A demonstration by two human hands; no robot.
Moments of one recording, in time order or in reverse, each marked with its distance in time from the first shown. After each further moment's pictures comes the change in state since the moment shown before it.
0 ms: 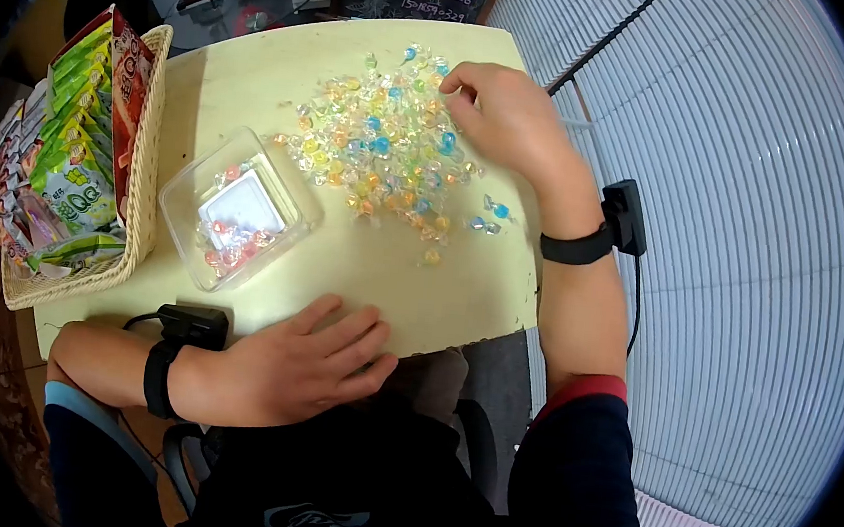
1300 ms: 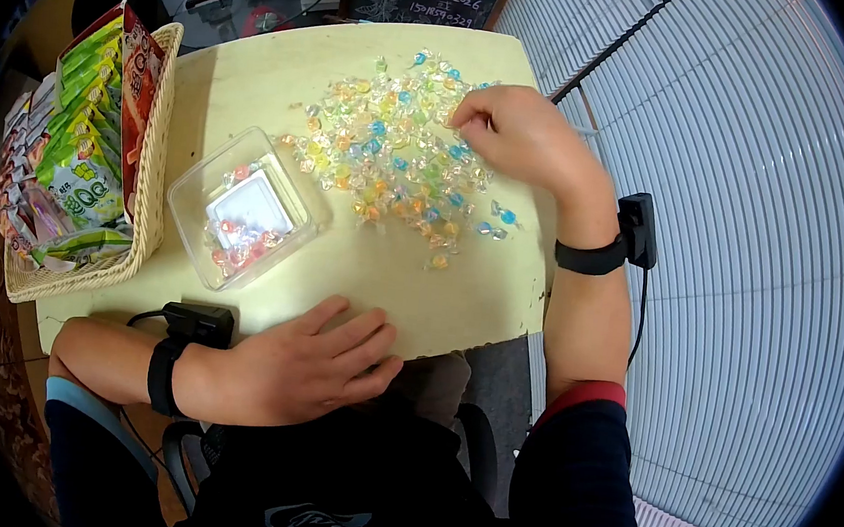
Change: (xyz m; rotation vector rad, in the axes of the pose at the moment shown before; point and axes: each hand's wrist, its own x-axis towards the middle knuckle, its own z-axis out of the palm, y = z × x) left_hand -0.001 -0.001 0.000 -0.011 0.002 0.008; right_hand -0.008 0.002 -0.012 0.047 -0.111 -0.029
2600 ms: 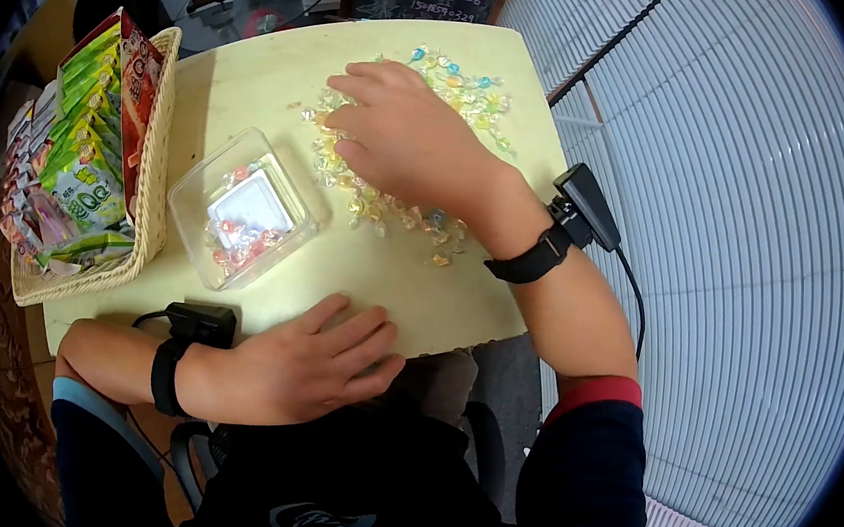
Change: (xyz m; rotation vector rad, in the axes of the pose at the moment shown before) left_hand 0.001 0.000 -0.004 0.001 0.000 0.000; right_hand 0.032 -0.047 0.071 -0.157 0.172 -0.518
